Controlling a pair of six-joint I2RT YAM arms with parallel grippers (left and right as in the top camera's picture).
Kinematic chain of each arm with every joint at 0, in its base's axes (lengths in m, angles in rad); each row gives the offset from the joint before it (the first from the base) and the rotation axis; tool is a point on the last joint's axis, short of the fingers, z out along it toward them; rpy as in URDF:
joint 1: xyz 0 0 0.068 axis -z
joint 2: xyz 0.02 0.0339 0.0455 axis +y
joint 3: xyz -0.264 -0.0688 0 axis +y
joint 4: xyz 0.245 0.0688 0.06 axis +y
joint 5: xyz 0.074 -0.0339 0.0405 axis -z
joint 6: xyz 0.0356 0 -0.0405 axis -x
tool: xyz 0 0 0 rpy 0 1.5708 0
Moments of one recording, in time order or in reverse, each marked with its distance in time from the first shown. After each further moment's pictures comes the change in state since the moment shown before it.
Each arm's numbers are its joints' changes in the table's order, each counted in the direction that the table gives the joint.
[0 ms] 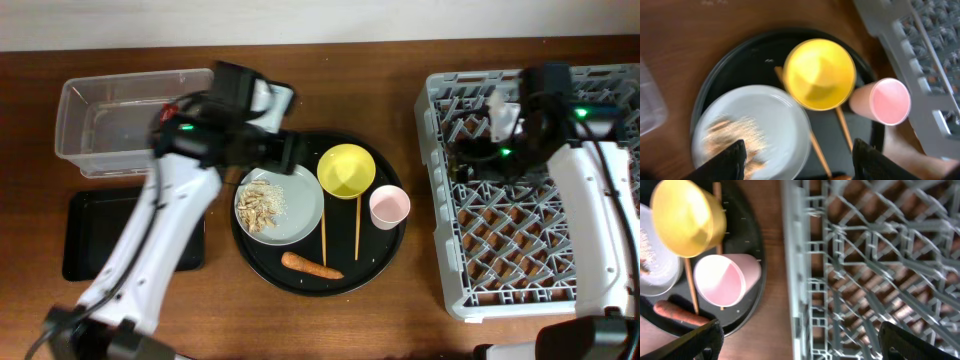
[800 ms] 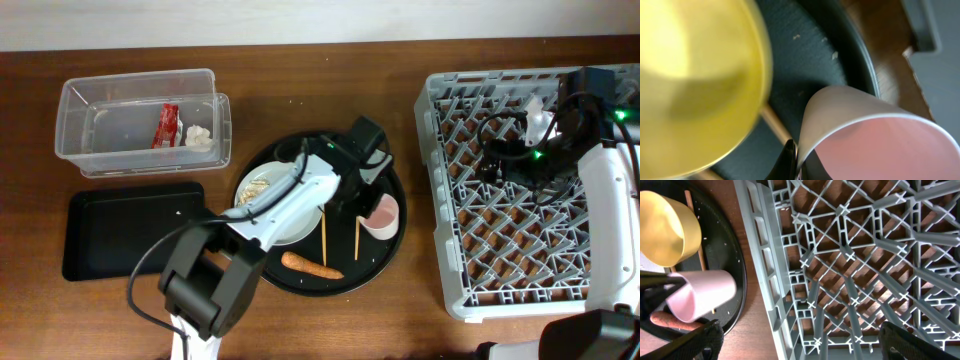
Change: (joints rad) left arm 0.326 0.409 -0.019 -0.109 0.006 0.079; right arm 0.124 0.002 0.000 0.035 -0.005 0.000
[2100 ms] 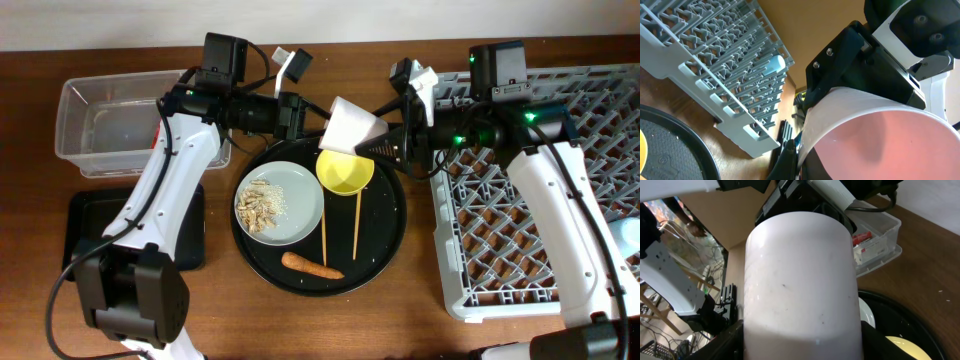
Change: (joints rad) left arm -0.440 -0.182 -0.092 -0.108 1.121 0.019; right arm -0.359 0.000 0.000 -0.467 -0.957 0.479
